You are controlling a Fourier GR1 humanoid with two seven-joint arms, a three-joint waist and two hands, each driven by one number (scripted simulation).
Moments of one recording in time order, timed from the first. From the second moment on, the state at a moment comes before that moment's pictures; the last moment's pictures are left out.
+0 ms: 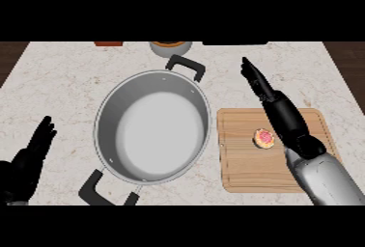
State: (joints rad) left arm 0.09 0.58 -0.19 -1.47 0.31 0.29 -0.08; right arm -0.38 -0.34 0.33 -1.54 -0.10 -0.08 -0.15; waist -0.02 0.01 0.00
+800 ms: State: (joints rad) left arm -0.03 0.62 -0.18 -1.38 0.23 0.36 0.22; right arm -0.18 -0.30 0.28 -1.49 0.40 -0.70 0.02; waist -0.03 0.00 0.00
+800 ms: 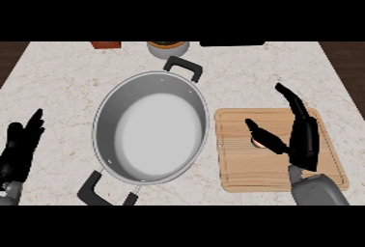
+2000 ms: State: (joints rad) left arm -0.11 0.58 -0.19 -1.38 0.17 0.35 0.32; right arm -0.24 -0.39 0.41 -1.95 0.63 0.21 1.08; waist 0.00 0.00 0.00
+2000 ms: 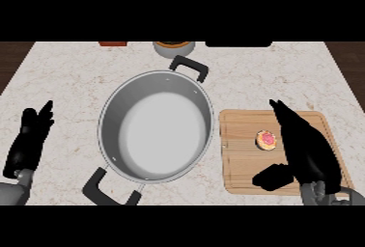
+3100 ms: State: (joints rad) left arm -0.10 0.51 -0.11 -1.42 0.07 0.28 0.37; right arm -0.21 -0.29 0.29 -1.71 0.73 0.27 0.97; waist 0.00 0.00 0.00
